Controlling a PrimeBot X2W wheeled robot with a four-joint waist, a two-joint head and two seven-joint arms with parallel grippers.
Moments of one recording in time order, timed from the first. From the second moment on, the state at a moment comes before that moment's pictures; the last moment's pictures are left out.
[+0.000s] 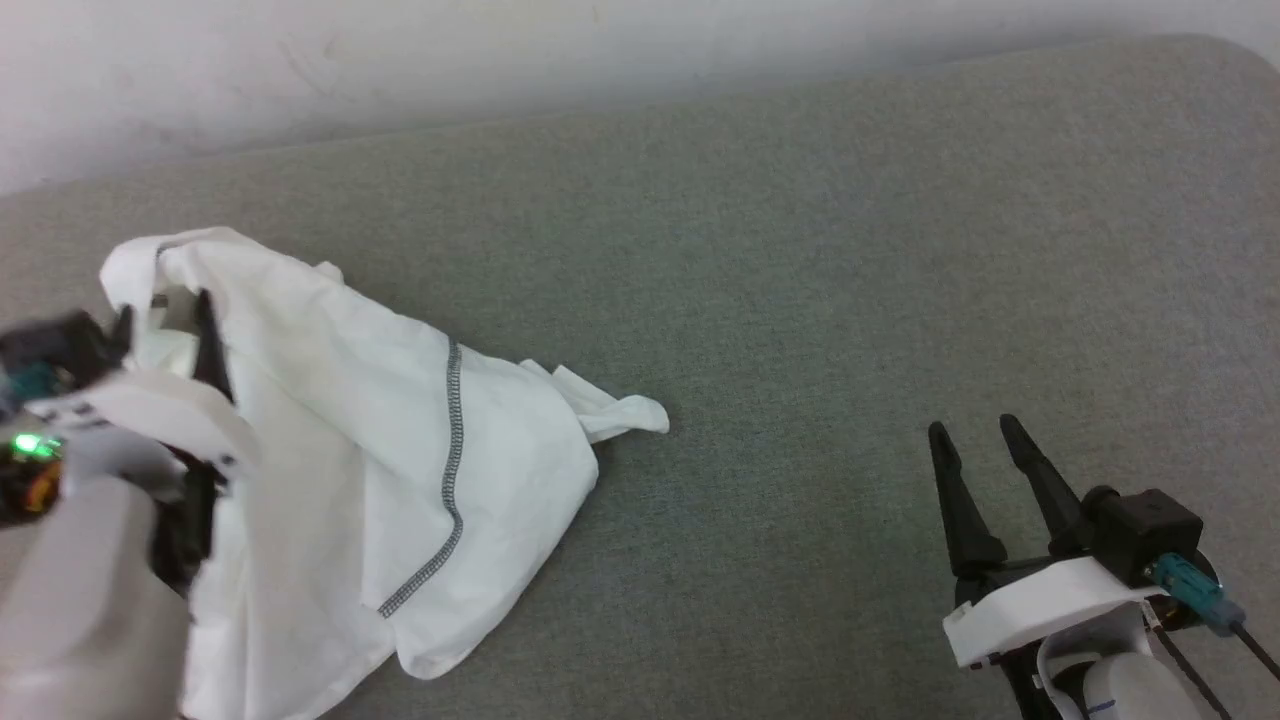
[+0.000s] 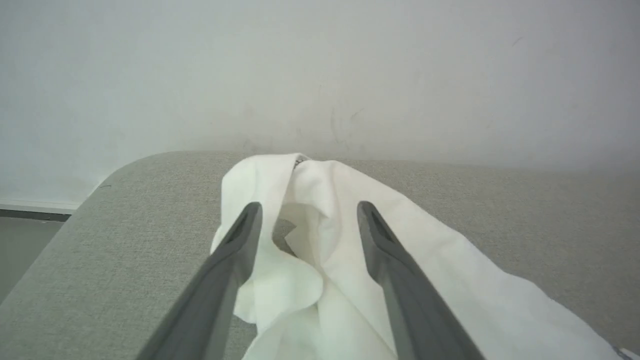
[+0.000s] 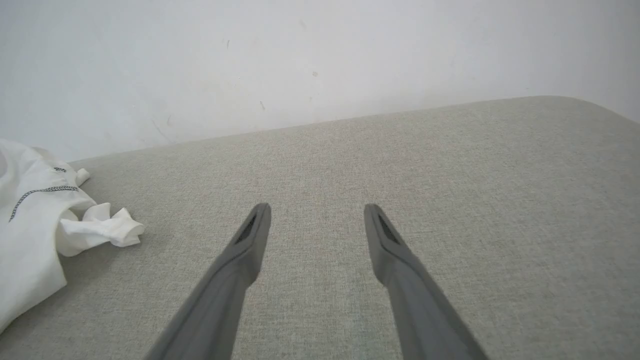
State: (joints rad) left arm -0.55 0.48 -0.22 0.63 -0.61 0.12 -0.12; right arm -0.06 -0.05 0.05 0.17 0.22 0.13 -0.20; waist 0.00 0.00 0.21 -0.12
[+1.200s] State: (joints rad) left arm -0.39 0.29 -0.66 0.25 -0.54 -0.01 0.28; right arm -0.01 -0.05 0.00 0.10 0.19 0.13 -0.13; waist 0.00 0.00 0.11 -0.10
